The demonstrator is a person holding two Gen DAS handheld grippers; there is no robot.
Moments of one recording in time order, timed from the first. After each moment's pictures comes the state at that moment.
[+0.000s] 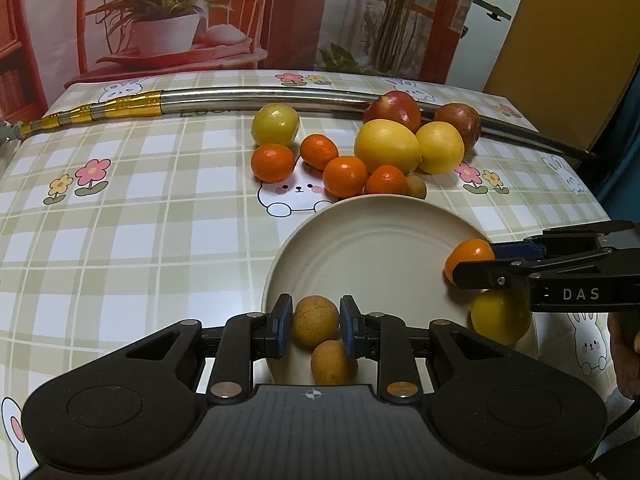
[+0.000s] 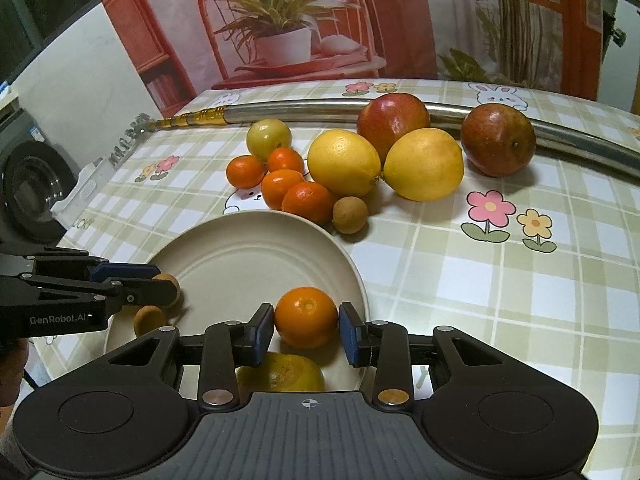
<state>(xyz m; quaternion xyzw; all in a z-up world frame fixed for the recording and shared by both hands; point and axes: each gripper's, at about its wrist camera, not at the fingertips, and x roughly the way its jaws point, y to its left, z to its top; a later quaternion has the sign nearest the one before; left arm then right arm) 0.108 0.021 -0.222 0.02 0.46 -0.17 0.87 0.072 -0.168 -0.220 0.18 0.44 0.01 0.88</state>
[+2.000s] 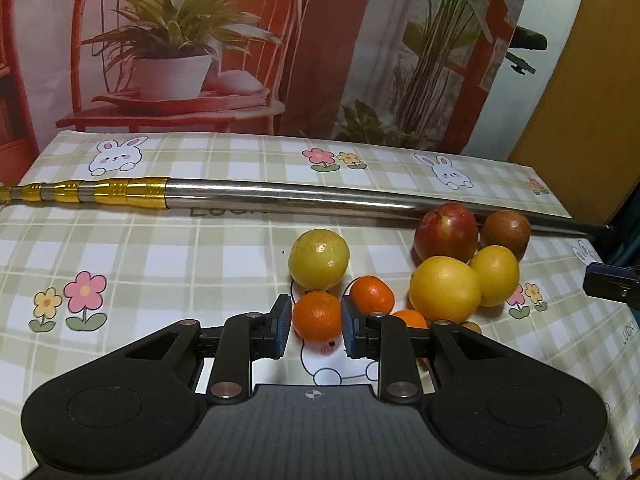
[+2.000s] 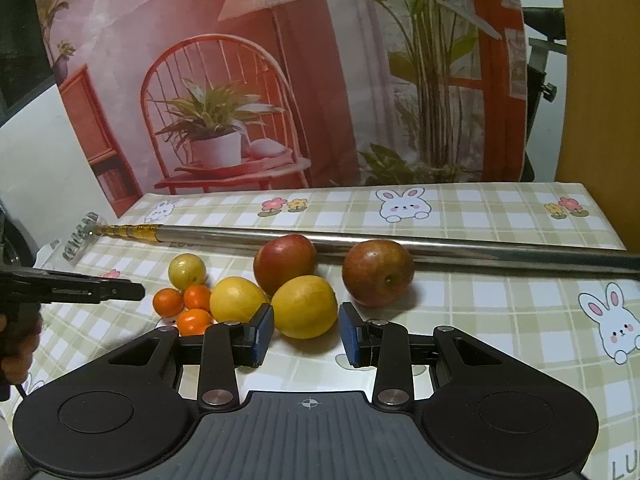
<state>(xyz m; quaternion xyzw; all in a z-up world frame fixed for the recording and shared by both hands) 0.212 0.032 -0.209 -0.01 0.42 -0.17 0.89 0.069 -0.249 -0.168 0.18 0.34 -0.09 0.92</state>
